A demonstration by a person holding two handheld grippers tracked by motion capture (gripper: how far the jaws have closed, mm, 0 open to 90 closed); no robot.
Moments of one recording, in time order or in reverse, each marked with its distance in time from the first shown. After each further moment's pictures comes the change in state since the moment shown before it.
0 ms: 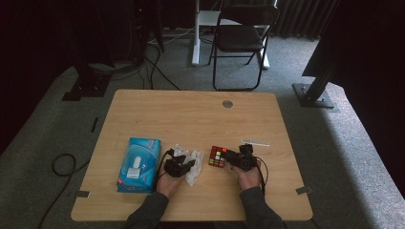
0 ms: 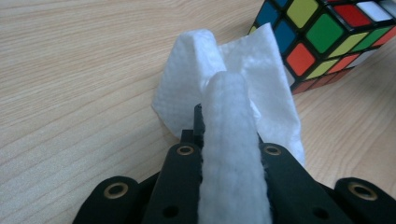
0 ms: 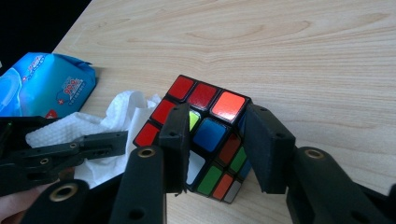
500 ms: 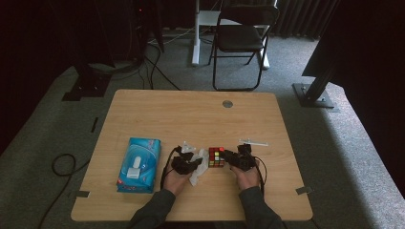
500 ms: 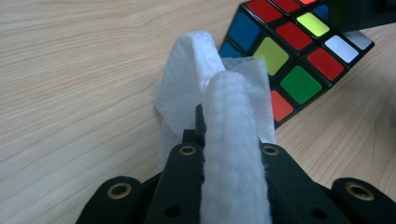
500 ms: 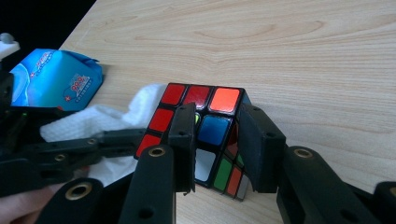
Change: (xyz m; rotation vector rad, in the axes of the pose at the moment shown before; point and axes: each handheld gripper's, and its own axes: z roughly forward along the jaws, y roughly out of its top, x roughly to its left) left arm -0.018 0.019 0.016 0.021 -0.051 0.005; right arm 0.003 0.000 0.002 0.008 0.018 -0.019
